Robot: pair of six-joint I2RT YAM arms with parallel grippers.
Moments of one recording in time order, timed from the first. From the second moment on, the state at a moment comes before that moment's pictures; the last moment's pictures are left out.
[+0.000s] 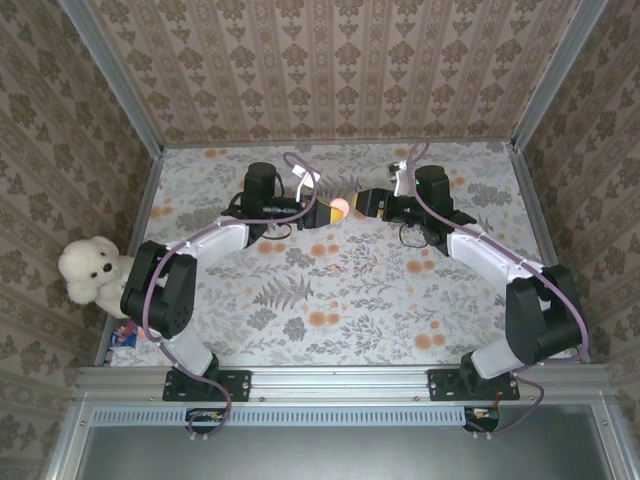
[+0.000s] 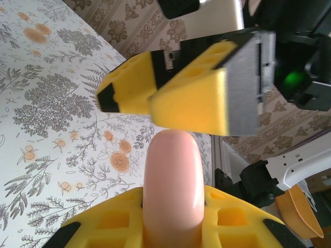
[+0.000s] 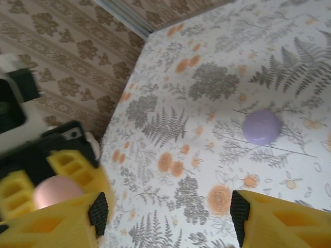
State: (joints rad) left arm -0.48 1.69 1.07 0.24 1.11 -0.39; right arm 0.31 1.49 0.97 0.10 -0.59 0.58
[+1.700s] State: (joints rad) left arm -0.47 1.68 1.09 0.19 1.10 -0.36; right arm 0.32 1.44 0.94 0.08 -0.56 0.57
